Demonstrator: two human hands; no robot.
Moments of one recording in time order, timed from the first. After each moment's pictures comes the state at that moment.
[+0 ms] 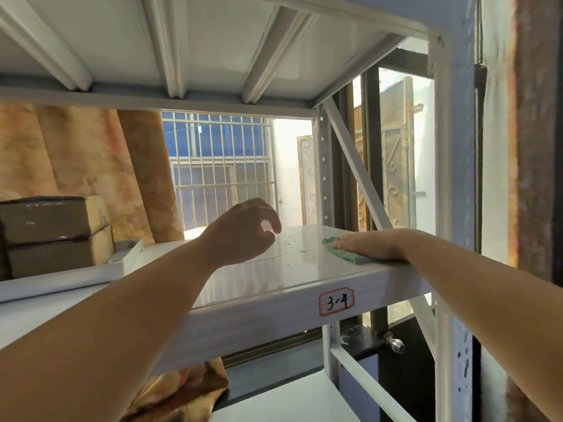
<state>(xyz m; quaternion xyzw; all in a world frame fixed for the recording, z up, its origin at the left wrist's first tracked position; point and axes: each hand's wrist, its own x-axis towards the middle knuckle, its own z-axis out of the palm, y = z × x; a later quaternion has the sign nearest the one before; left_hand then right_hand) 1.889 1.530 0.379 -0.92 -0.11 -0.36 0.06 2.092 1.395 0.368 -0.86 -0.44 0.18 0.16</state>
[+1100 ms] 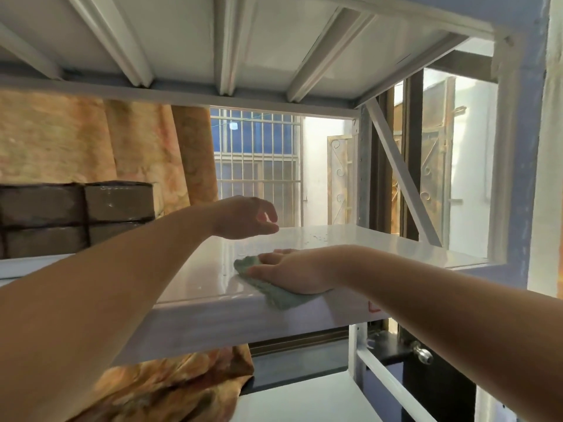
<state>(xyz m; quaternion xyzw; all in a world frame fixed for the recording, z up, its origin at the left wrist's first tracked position) 1.828 1.559 0.407 -0.96 -0.22 -0.16 0.05 1.908 1.433 0.370 -0.75 -0.66 0.10 0.05</state>
